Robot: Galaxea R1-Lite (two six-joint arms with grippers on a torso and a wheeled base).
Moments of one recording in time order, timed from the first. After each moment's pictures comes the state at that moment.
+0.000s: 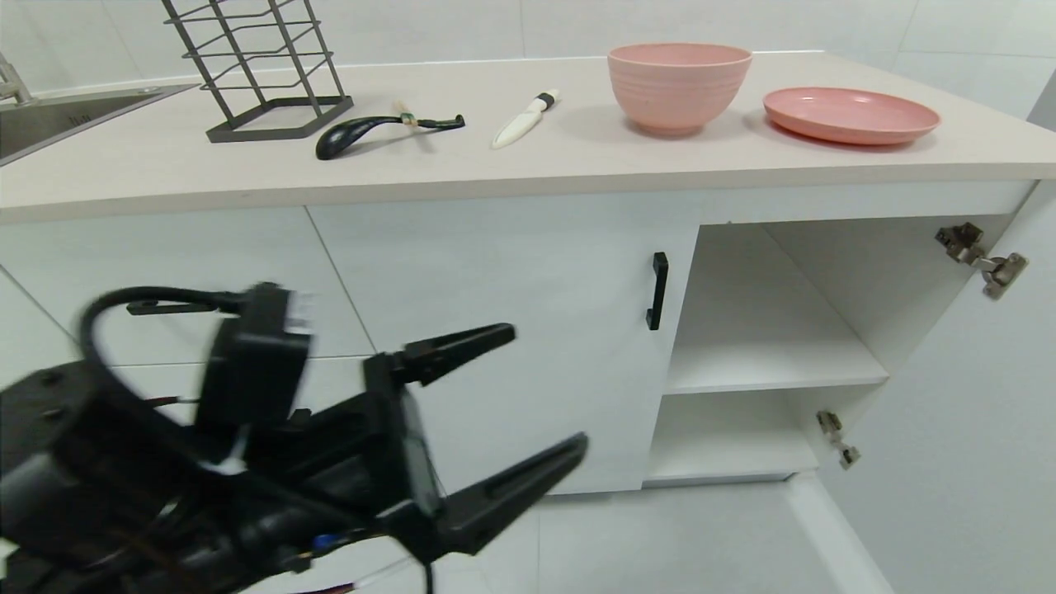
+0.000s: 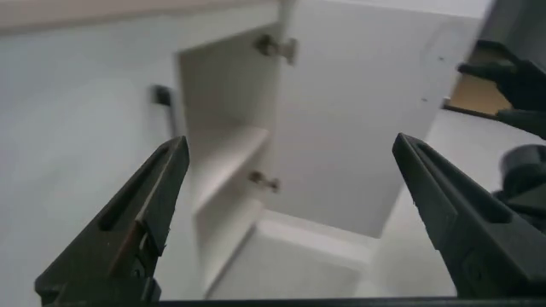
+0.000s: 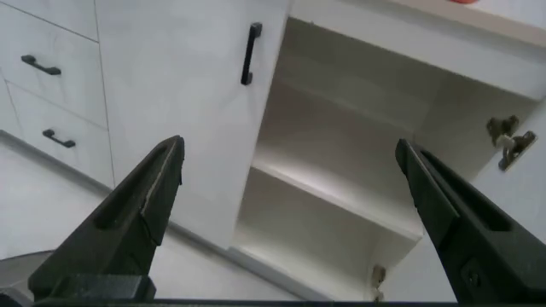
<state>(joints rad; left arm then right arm) -0.68 1.53 -0.33 -1.42 -0.42 -0.05 -0.11 0.14 0.00 -0.42 0.54 -0.19</state>
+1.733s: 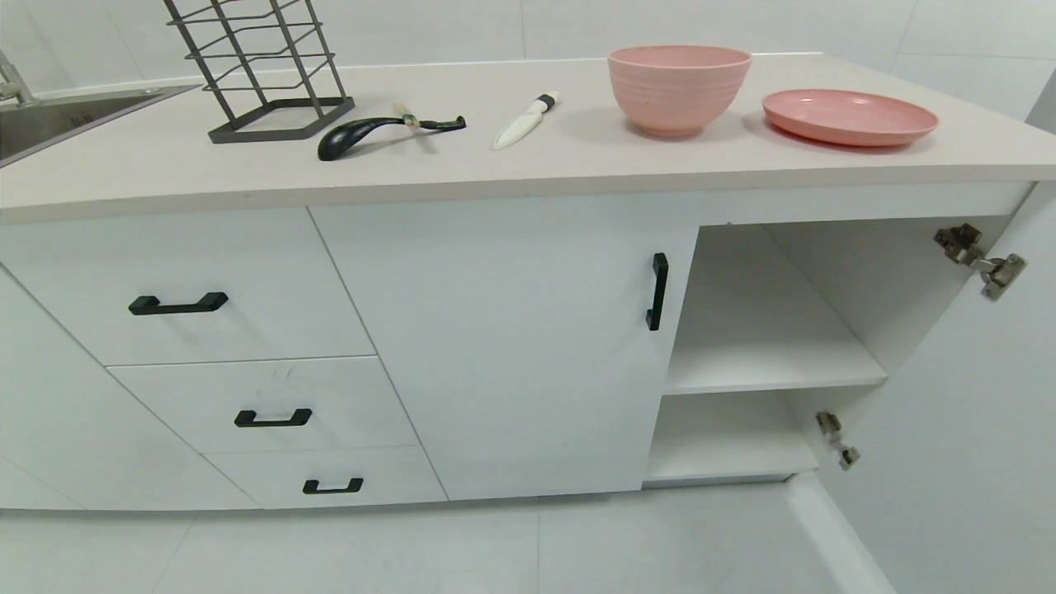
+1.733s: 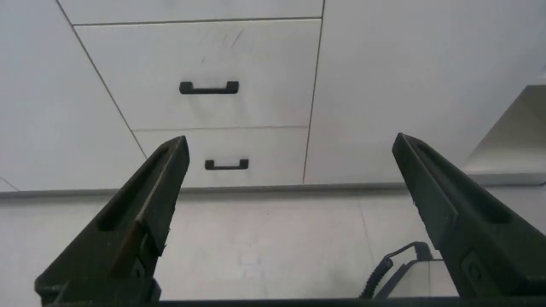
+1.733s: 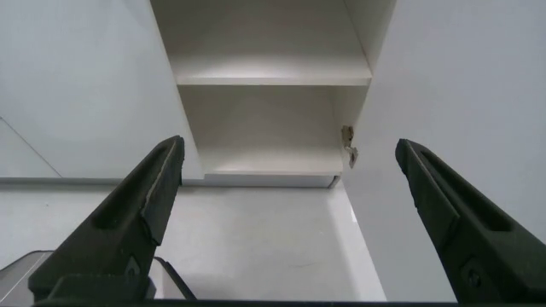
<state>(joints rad) 0.01 0.00 0.00 0.00 0.01 -0.01 0.00 0.00 0.00 0.00 0.04 -0.02</state>
